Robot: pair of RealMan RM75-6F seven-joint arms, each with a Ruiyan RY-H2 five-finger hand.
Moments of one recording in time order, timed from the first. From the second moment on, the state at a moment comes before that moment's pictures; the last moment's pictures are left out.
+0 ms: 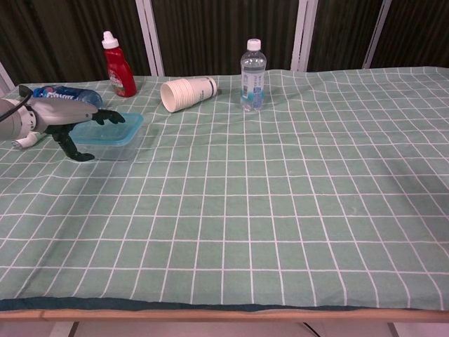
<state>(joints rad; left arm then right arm) -0.91 -1.43 -0.07 -1.09 1.13 0.57 0.09 0.10 -1.11 -0.01 -1.64 -1.51 1.36 -0.12</state>
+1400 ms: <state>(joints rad) -0.88 -1.42 -0.10 -1.04 1.05 0.54 0.10 0.11 -1.11 -0.01 -1.64 -1.51 1.35 -0.13</state>
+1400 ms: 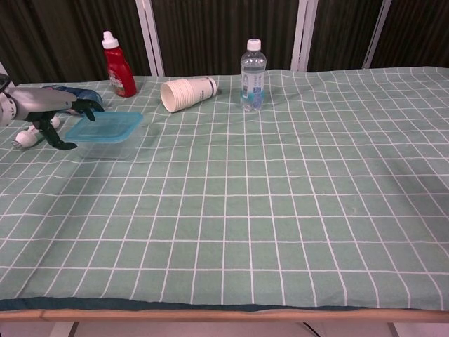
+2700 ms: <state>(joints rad) -0.85 -1.44 -0.09 -1.04 1.14 0.57 0.05 0.11 -1.11 -0.01 -1.64 -1.50 1.35 -0.13</state>
